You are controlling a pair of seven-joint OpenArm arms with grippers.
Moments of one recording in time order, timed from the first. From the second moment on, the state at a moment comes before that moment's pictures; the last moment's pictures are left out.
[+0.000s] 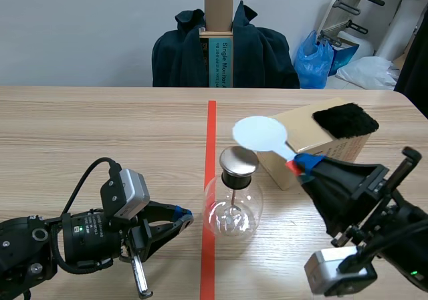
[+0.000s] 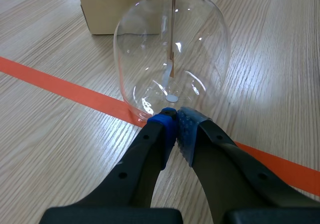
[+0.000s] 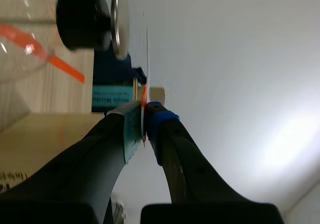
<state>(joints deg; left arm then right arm) -1.5 -24.0 31.2 59.7 10.8 -34.5 -38.0 -23.3 20.5 0.6 83.4 -68.3 -33.0 49.4</state>
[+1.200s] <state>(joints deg) 16.3 -47.9 23.0 86.3 -1.9 -34.5 -38.3 -6.1 28.4 -6.1 62.2 -64.7 -29.4 41.1</state>
